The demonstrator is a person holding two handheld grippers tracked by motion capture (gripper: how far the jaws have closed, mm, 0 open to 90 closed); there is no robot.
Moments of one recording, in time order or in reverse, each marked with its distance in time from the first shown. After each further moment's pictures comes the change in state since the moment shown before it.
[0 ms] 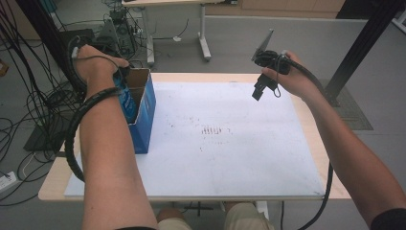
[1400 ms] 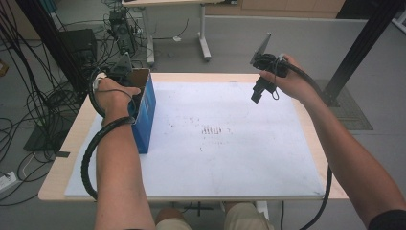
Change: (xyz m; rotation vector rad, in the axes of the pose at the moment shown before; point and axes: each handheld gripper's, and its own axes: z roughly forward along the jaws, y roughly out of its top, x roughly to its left) left arm -0.017 -0.012 0.079 0.017 0.014 0.042; right arm 0.002 0.003 0.009 0.018 0.001 0.004
